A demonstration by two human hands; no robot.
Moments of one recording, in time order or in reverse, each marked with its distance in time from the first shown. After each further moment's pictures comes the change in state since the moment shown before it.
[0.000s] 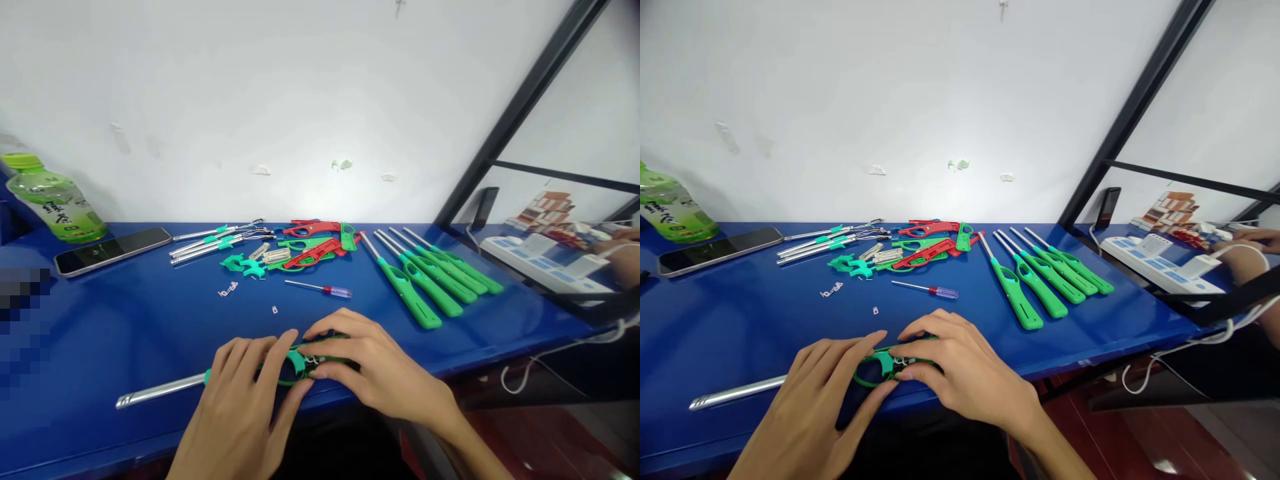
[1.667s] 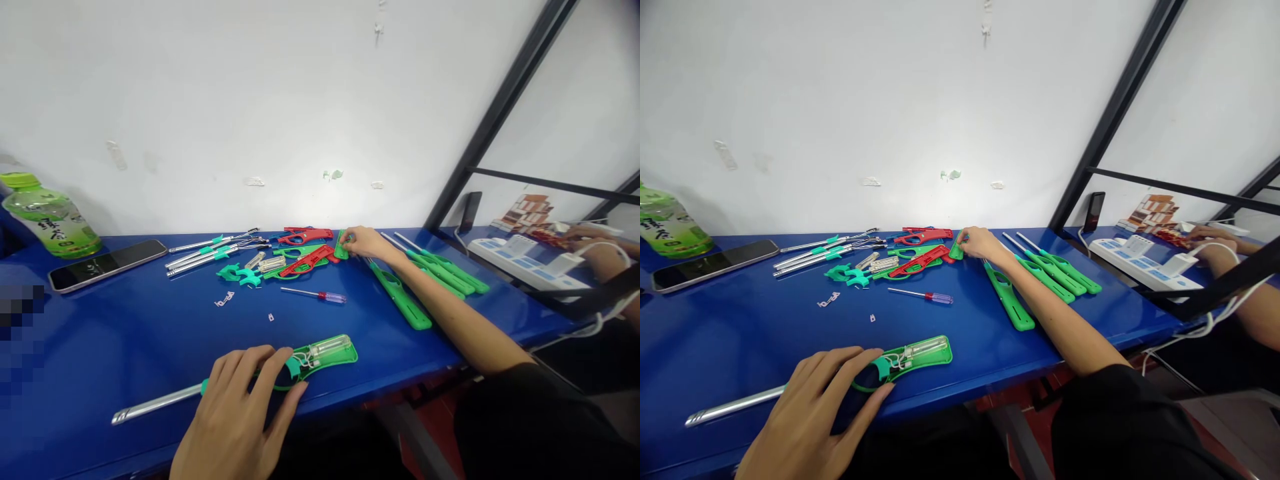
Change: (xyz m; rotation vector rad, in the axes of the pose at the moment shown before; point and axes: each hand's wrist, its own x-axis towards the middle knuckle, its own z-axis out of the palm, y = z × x) left_hand -0.008 -0.005 0.003 -0.009 -0.017 -0.048; right_hand 0.119 0.155 -0.104 -0.421 -0.020 0.638
